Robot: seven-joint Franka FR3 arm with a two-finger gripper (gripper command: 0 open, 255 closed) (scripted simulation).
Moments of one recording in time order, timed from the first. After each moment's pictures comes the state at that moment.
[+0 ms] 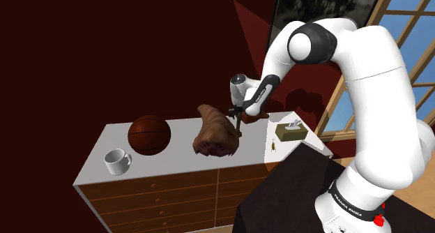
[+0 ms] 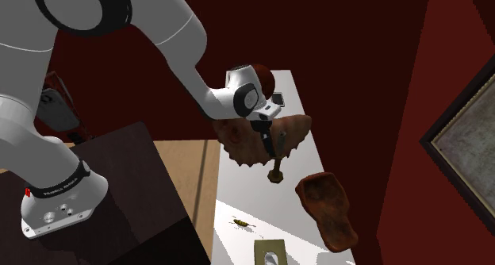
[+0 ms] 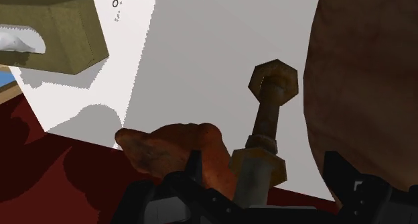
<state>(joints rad) -0.11 0.67 -0.15 -1.97 -0.81 2.79 1.04</state>
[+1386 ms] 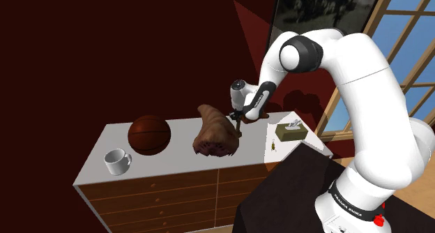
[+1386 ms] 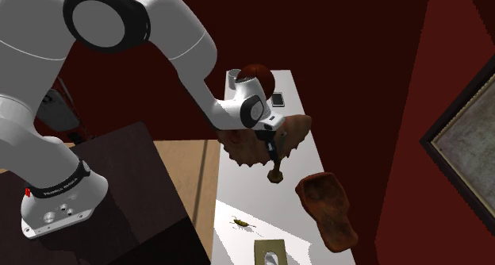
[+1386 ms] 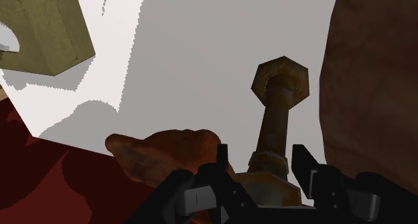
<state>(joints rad) -0.12 0.79 -0.18 -1.88 -0.82 2.83 1.05</state>
